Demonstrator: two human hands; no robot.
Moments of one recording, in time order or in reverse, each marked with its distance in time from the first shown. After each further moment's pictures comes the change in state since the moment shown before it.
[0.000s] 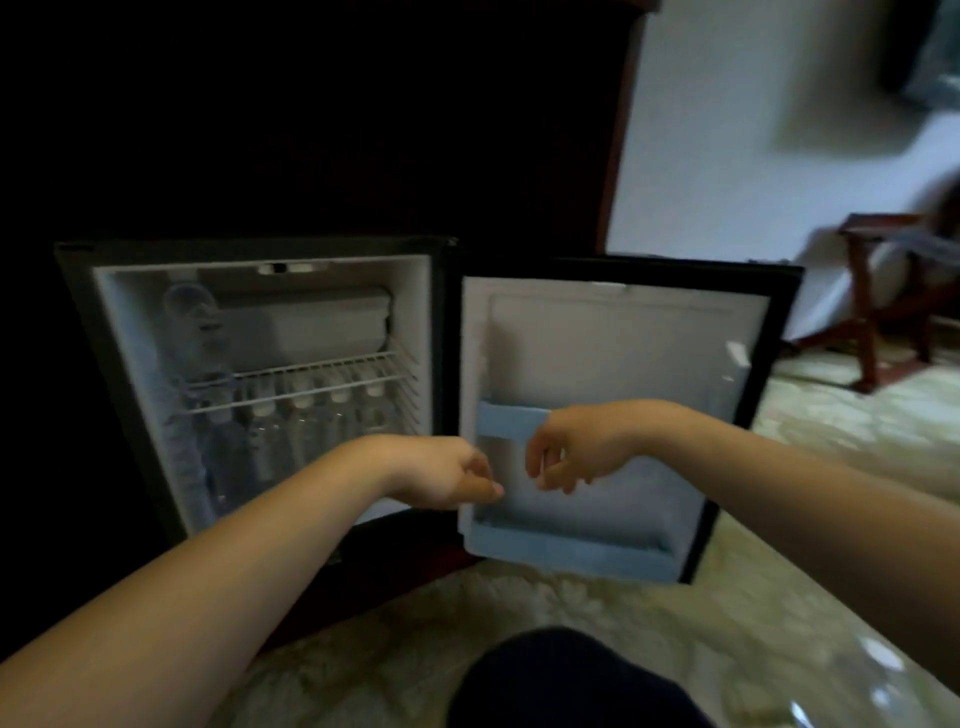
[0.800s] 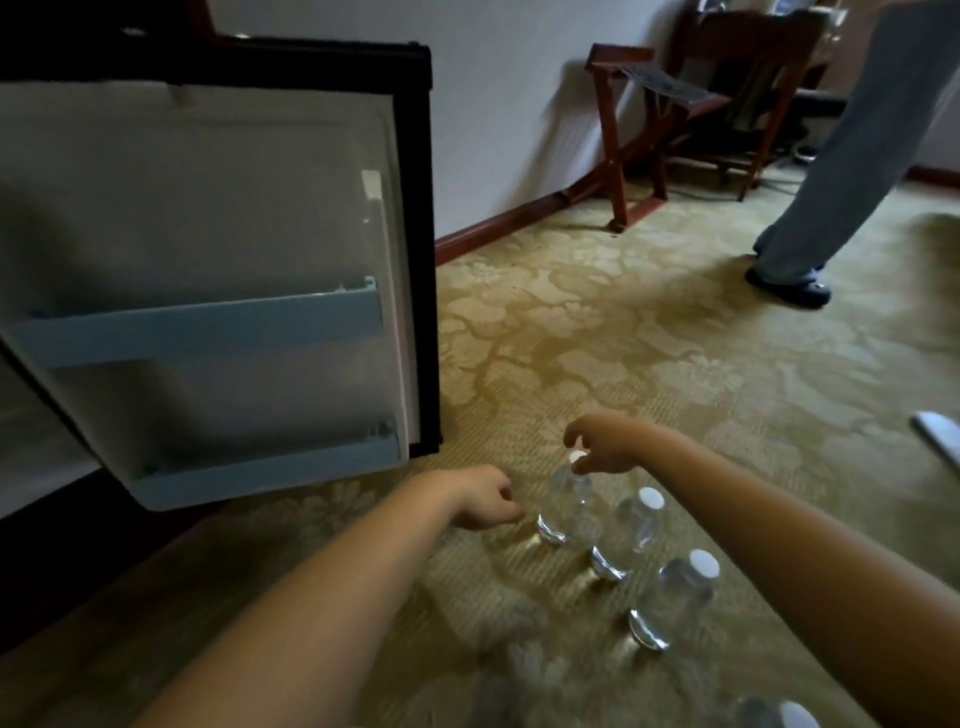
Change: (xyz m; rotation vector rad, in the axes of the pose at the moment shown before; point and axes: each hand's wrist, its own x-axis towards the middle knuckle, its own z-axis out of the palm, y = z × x) left_hand 0.207 0.232 0.197 0.055 -0.343 0.222; right_hand -0.131 0.310 0.189 0.207 0.033 0.672
